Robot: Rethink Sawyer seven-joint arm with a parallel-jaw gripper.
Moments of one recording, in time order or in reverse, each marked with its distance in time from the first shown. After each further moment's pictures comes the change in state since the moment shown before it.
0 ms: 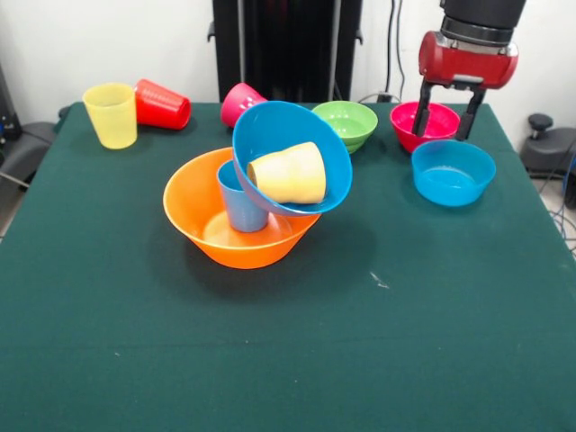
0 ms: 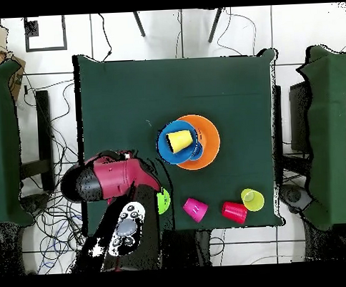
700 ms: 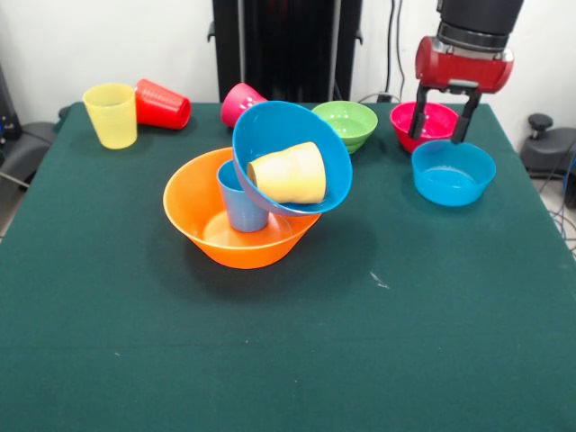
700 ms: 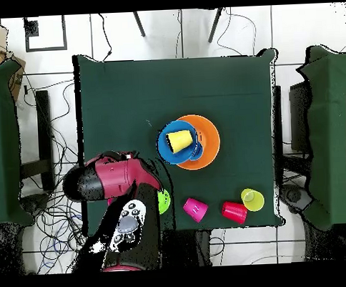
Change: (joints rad) arm -0.002 0.018 0.000 0.000 0.000 0.000 0.000
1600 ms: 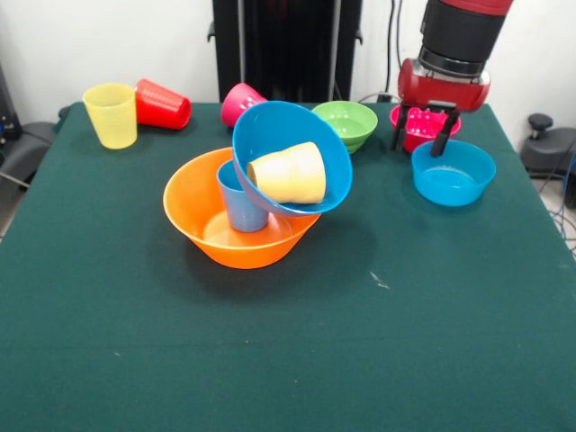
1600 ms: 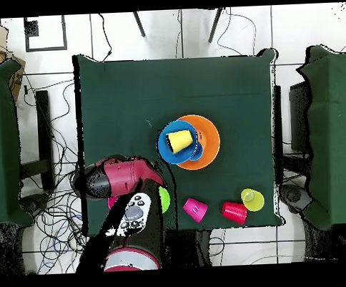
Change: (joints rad) arm -0.014 0.070 0.000 0.000 0.000 0.000 0.000
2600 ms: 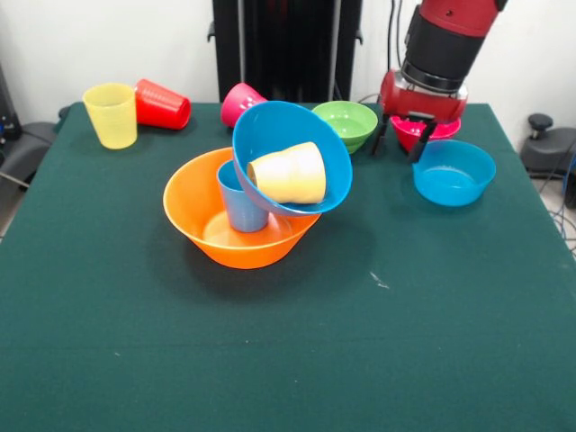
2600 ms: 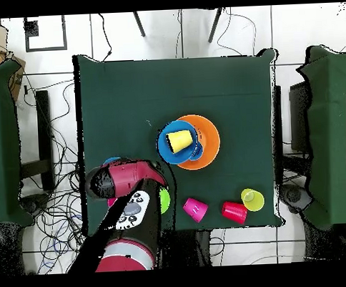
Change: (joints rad) arm 0.029 0.074 -0.057 -0.018 0.000 0.006 0.000
